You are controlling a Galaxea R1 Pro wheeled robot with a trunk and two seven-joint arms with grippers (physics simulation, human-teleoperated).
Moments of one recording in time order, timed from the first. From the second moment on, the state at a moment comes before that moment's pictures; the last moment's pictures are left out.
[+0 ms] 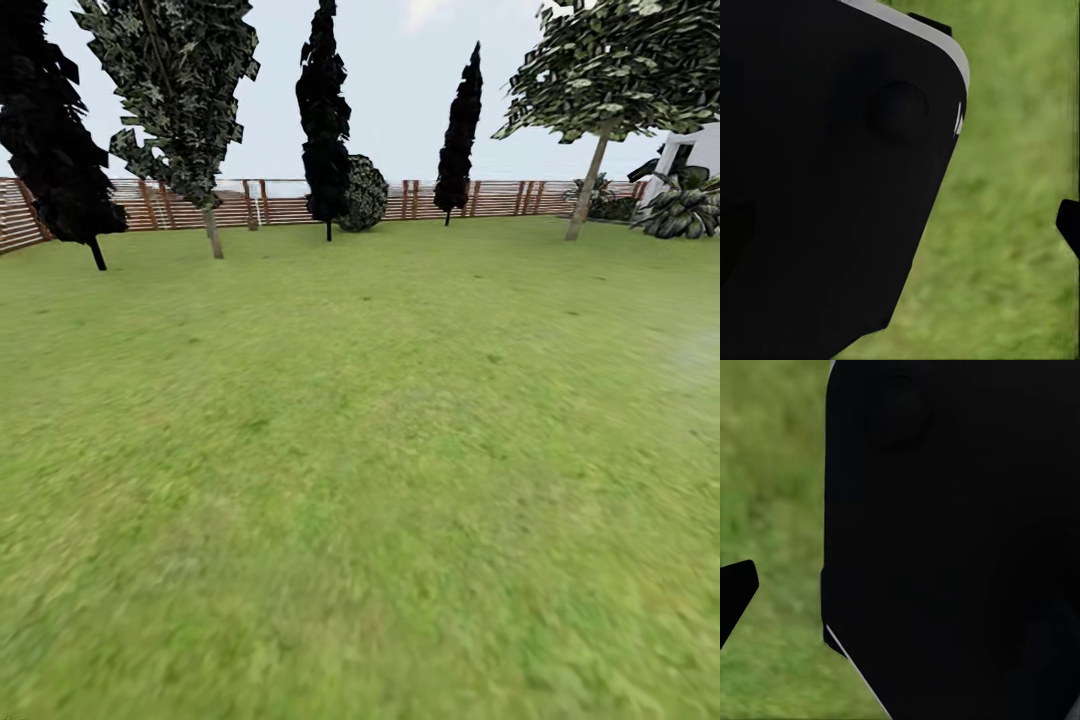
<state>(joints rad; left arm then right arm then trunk) 0.00 -0.01 0.09 -0.09 0.01 -0.02 0.01 -0.06 -0.02 0.01 -0.06 0.30 -0.06 0.00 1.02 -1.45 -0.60</state>
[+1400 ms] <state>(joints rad) 0.00 -0.01 0.09 -0.09 0.01 -0.02 0.01 -0.06 -0.02 0.01 -0.06 0.31 -0.08 0.00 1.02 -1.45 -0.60</state>
